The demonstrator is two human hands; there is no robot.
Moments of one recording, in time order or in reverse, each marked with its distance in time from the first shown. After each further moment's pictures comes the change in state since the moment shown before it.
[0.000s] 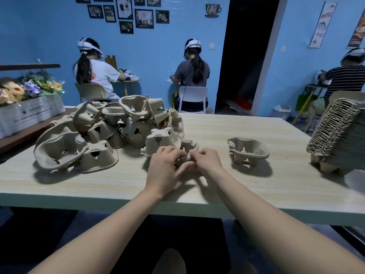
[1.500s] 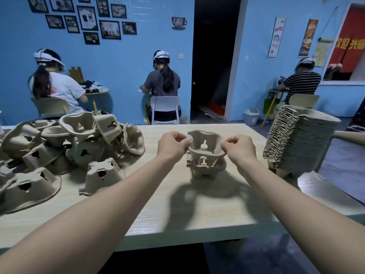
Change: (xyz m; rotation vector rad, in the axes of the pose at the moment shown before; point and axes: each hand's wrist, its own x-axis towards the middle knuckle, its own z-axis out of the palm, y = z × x) left_hand 0.119 0.101 0.079 -0.682 -0.210 -0.519; right_hand 0.046 -0.007 -0.178 -0.138 0.441 -0.045
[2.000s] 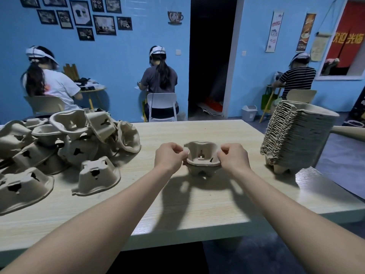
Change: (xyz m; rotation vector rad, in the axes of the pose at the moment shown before) left_hand -0.009 -0.031 0.009 0.176 0.016 -0.032; right_hand -0.002 0.031 0.008 -0.353 -0.069 -0.170
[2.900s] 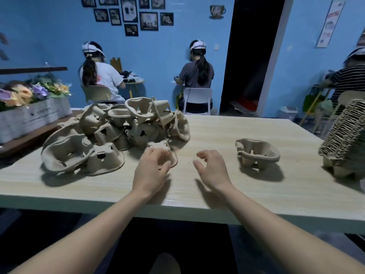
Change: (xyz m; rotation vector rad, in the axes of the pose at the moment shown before) left_hand -0.075 -0.092 -0.161 0.410 0.233 0.251; right_hand -0.101 -0.100 0.114 0.126 -0.244 -0.325
